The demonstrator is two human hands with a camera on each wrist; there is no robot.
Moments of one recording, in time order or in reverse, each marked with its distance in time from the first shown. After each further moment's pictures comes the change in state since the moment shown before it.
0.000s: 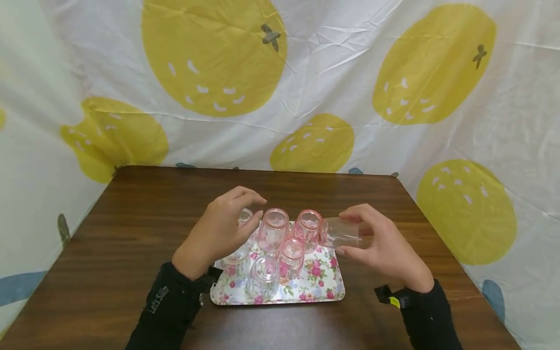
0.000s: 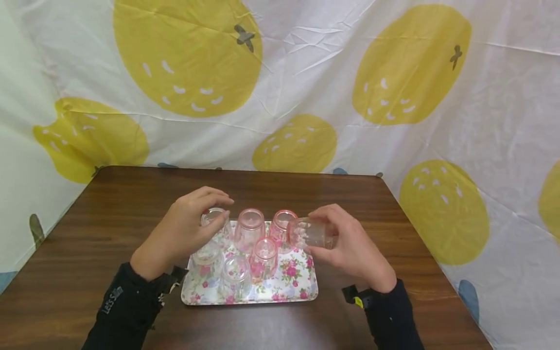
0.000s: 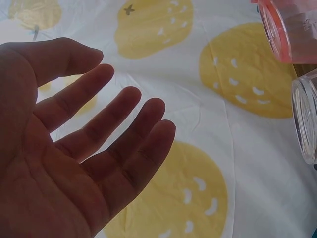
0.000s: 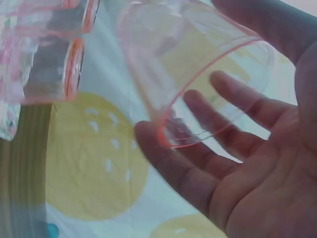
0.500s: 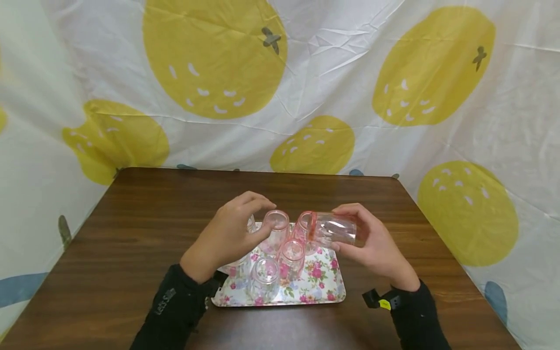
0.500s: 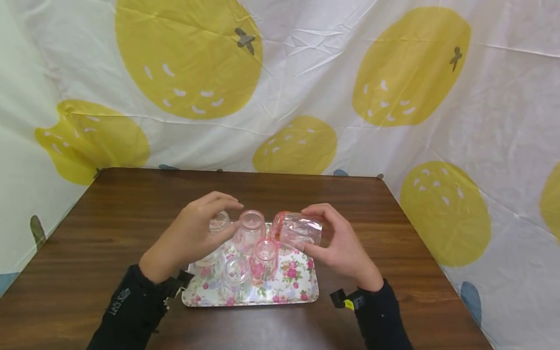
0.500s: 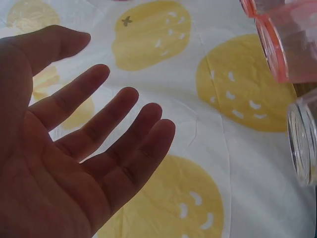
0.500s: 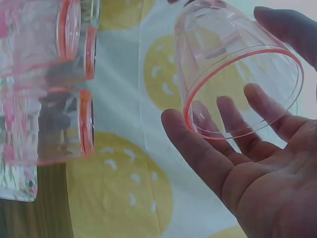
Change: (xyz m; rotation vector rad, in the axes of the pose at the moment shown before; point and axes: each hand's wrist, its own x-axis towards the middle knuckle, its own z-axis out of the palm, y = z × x) left_hand 0.001 0.006 0.010 -0.042 -0.029 0.019; right_hand 0.009 0.000 0.020 0.453 0.044 -0.041
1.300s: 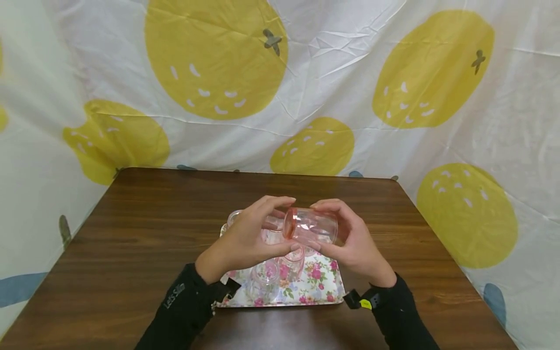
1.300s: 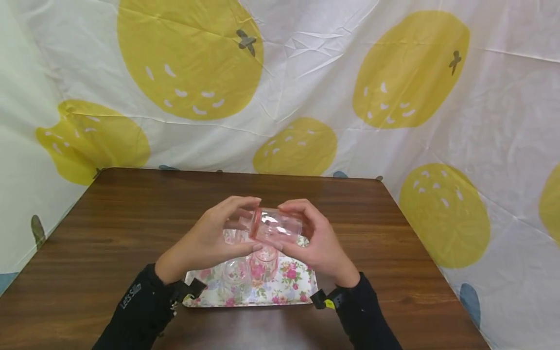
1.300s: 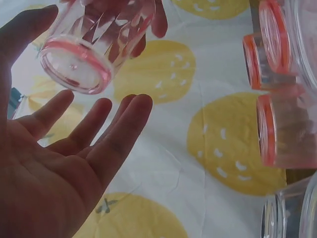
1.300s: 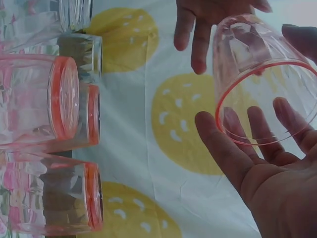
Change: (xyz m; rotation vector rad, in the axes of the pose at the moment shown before) left_hand 0.005 0.005 0.020 -0.381 -0.111 0.024; right_hand 0.022 -0.014 0.033 0.192 -0.014 -0.146
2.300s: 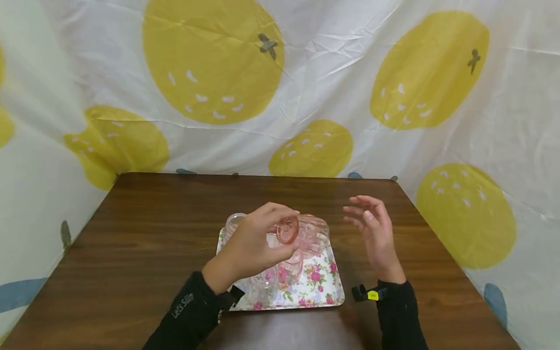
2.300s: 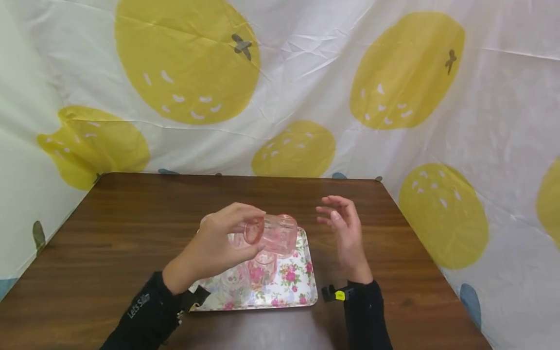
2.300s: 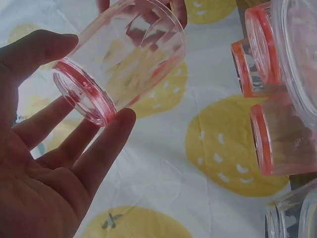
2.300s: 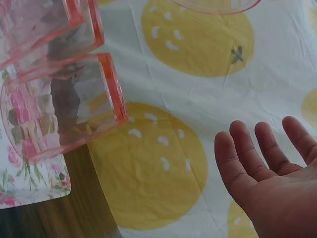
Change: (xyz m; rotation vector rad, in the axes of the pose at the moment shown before) left_hand -0.003 0.004 0.009 0.143 0.126 0.114; right_hand -0.018 0.040 -0.031 0.259 0.368 -0.034
